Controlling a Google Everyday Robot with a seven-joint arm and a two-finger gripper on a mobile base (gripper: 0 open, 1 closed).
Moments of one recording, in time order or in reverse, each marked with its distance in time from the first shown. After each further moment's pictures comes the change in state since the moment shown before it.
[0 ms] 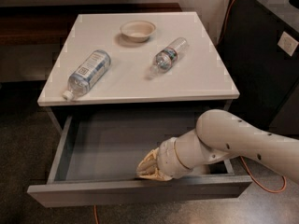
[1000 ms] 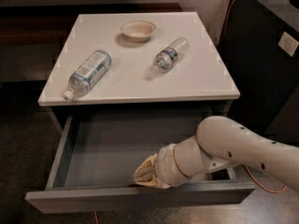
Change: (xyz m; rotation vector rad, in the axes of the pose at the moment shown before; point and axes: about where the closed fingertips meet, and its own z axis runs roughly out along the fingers) arm -0.012 0.022 0.001 -0.009 -0.025 0.023
